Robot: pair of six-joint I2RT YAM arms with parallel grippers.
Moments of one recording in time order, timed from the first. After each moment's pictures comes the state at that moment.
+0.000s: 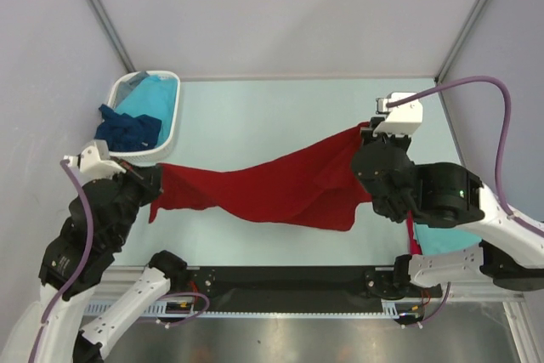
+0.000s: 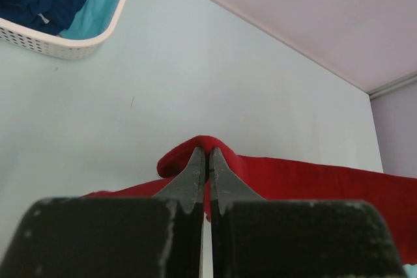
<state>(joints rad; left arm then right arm) -0.49 0.52 1.16 -0.95 -0.45 -0.68 1.30 1.14 1.68 -1.02 1.33 0.48</state>
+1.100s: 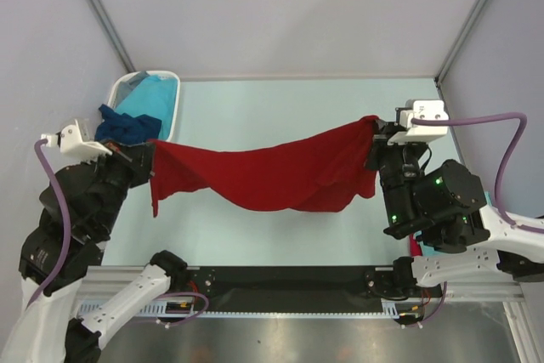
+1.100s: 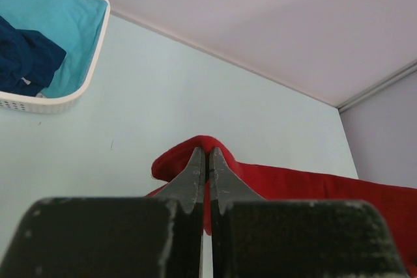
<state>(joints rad) -0.52 0.63 1.39 -0.91 -0.46 -0.57 1.53 0.98 1.40 0.03 1.48 -0.39</state>
